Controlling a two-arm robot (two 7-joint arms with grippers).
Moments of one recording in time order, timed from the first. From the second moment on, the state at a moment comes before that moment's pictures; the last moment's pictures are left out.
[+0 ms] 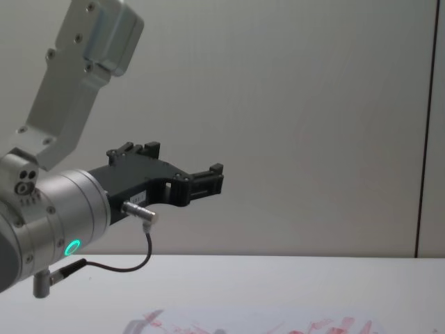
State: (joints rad) left arm -0.24 0.38 0.45 -1.63 -0.20 0.01 -0.01; right arm -0.06 0.44 -0.17 -1.61 0.26 0.25 0.23
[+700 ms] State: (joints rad) left arm -0.24 0.38 0.45 -1.63 -0.20 0.01 -0.01; right arm -0.02 0.41 -0.18 -1.61 0.25 0.17 0.26
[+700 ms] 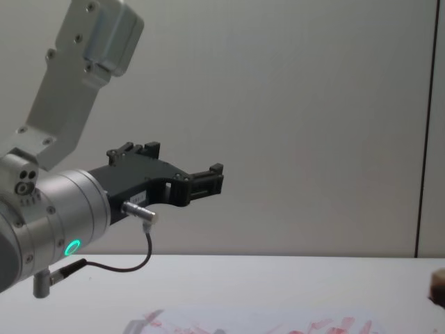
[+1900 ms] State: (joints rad) left arm -0.24 0.38 0.45 -1.63 -0.20 0.01 -0.01; right arm 0.21 0.28 -0.32 -1.39 -0.04 0.18 0.64
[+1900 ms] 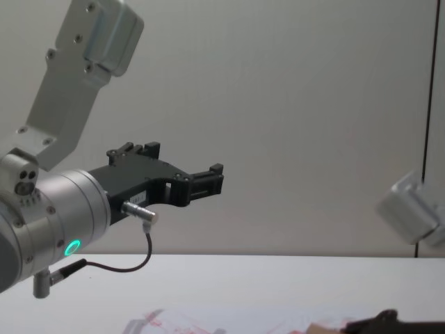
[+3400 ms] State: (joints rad) left arm -0.24 0.38 0.45 -1.63 -0.20 0.01 -0.01; right arm 0.24 0.29 -0.27 -1.46 0.15 0.19 0.50
